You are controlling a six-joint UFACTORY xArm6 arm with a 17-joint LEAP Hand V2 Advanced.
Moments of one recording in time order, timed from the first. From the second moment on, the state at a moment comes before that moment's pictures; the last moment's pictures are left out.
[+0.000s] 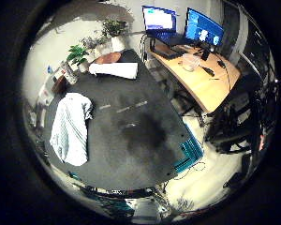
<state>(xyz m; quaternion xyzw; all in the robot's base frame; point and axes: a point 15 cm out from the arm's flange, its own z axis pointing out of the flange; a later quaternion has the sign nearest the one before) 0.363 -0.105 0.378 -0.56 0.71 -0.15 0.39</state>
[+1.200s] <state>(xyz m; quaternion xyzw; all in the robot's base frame) 0.605 -0.226 0.314 -0.68 0.68 -0.10 0.25</state>
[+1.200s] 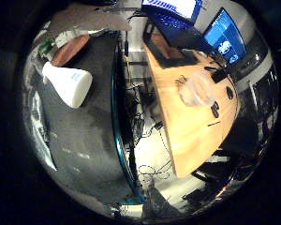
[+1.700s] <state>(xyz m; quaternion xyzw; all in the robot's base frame) 0.668 -0.126 0.317 -0.71 0.65 -0.11 0.24</state>
